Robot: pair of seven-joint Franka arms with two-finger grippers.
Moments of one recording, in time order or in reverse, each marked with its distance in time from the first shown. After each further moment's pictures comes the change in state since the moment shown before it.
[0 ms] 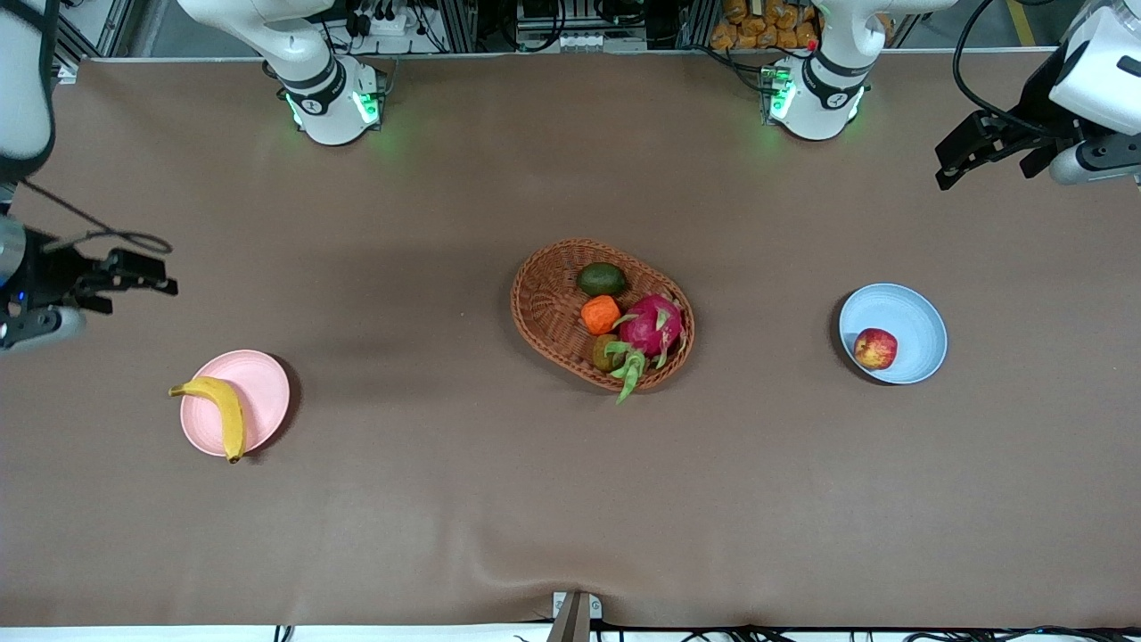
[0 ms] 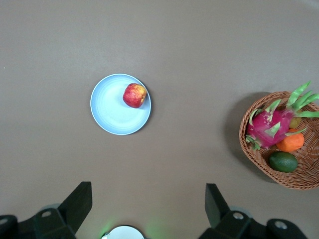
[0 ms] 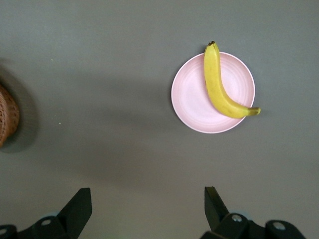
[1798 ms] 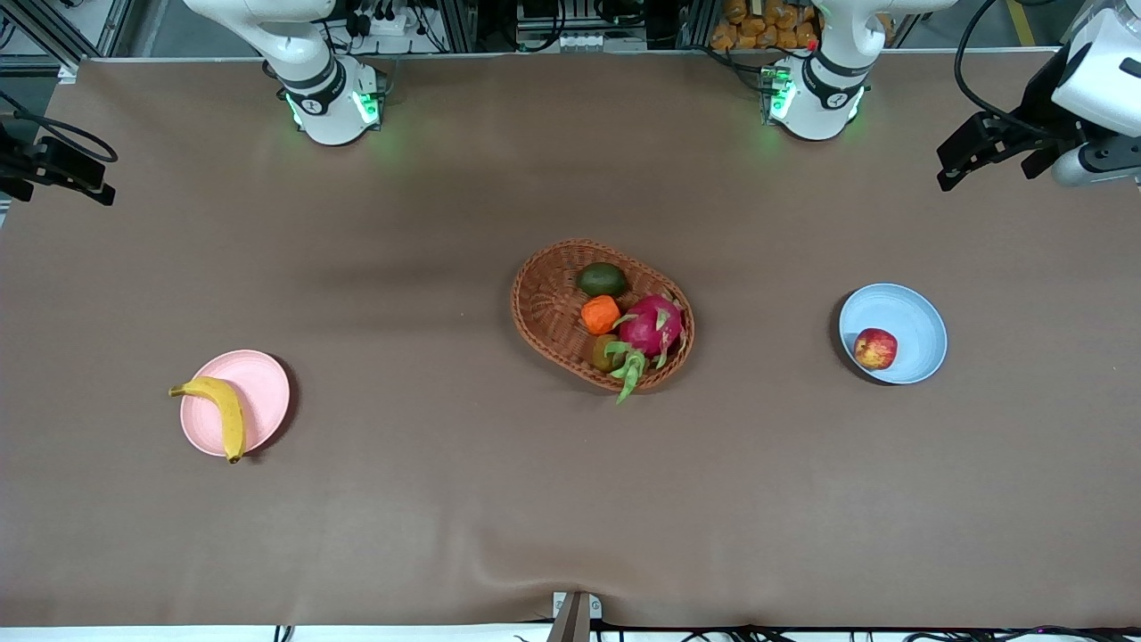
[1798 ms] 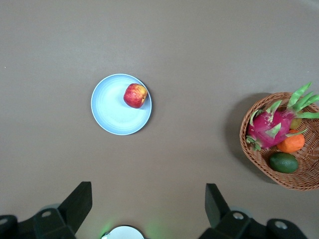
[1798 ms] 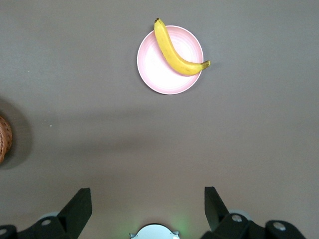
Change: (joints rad) left arm 0.004 0.001 0.001 0.001 0.000 0.000 0.000; right arm -0.178 -0.193 0.188 0.006 -0.134 -0.162 0.262
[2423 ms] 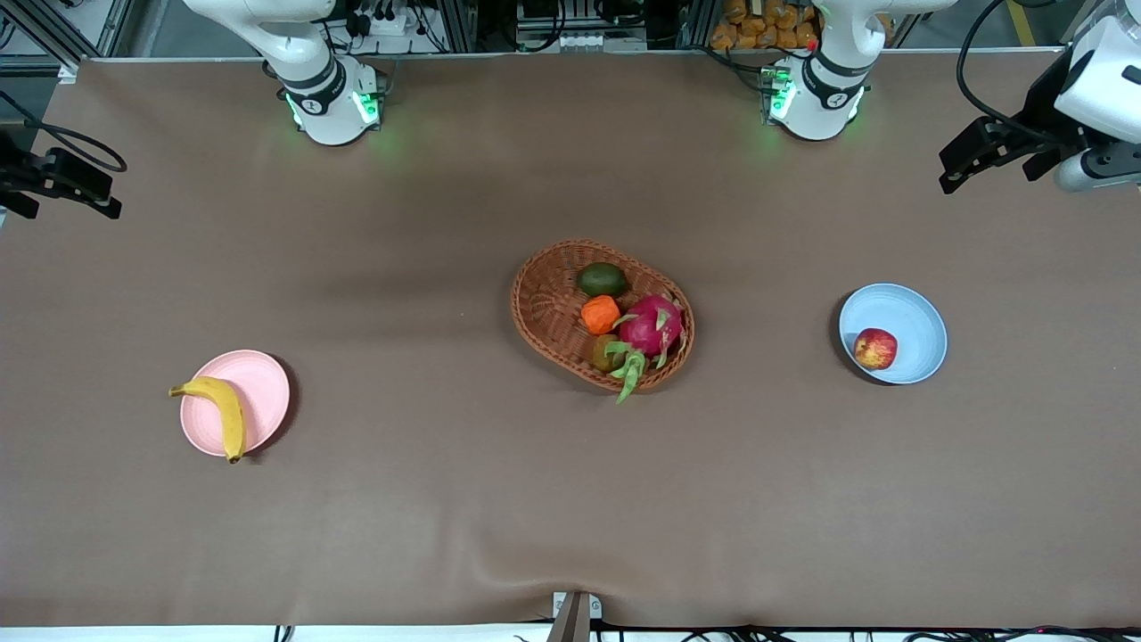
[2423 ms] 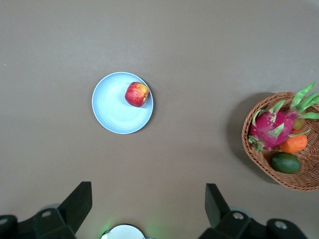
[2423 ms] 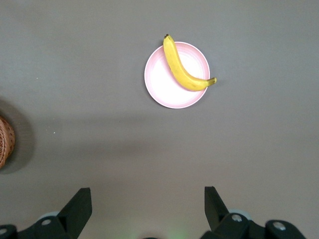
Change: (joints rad) left arm 0.002 0.006 0.006 -0.005 0.000 0.000 0.000; right arm 0.002 0.008 0.010 -0.011 0.010 0.072 -0.045
